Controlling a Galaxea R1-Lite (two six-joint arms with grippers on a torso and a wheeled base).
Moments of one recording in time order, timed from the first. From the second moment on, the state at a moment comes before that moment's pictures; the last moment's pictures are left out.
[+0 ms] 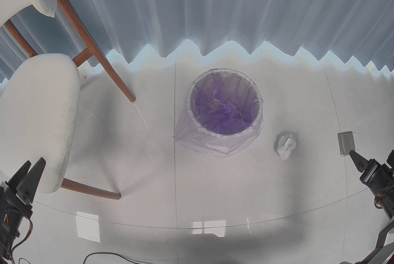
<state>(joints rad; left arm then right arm) -0.15 0.73 -0.05 -0.79 -0.06 -0.42 0.12 1.16 -0.06 -0.83 -0.20 0.49</state>
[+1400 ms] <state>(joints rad) -0.08 0.09 -0.02 -0.03 0.13 -0.11 0.09 2.30 -1.10 -0.66 -0.10 0.28</state>
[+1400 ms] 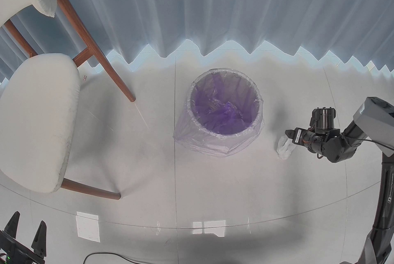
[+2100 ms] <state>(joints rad) -0.08 0.09 -0.02 -0.03 0.13 -0.11 0.10 2.68 -1.49 -0.64 -0.13 0.34</state>
